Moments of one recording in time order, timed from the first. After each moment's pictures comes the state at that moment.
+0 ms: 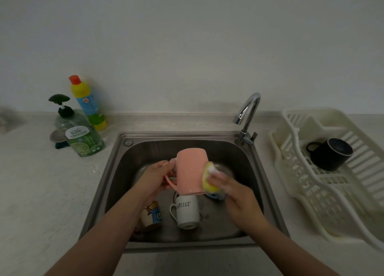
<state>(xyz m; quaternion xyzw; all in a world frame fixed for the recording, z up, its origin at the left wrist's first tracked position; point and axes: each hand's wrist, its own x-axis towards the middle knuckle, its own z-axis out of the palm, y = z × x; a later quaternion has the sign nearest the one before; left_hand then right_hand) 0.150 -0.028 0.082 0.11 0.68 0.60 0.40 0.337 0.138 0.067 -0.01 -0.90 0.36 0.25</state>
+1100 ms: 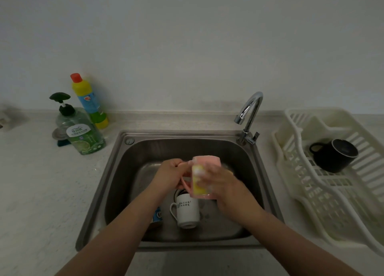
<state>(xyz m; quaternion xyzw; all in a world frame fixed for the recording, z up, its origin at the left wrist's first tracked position) 0.166 0.005 0.088 0.15 0.78 0.51 0.32 0.310 0.147 0.076 0.12 -0.96 0.12 0.22</state>
